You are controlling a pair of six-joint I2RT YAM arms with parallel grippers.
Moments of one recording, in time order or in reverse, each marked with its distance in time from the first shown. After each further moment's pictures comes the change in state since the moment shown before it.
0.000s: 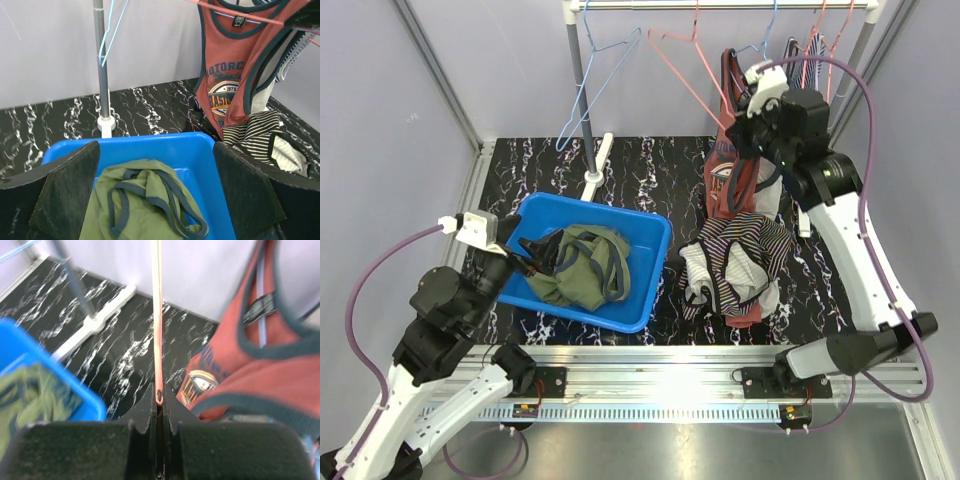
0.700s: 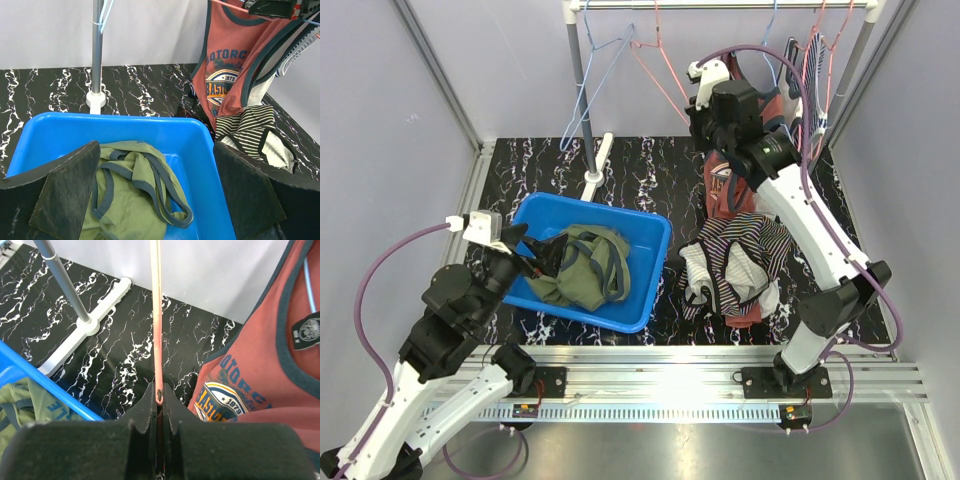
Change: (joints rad) left arm 0.000 0.000 -0.045 -0.041 -0.031 -0.141; right arm 0.184 0.300 0.251 -0.024 0.281 0.058
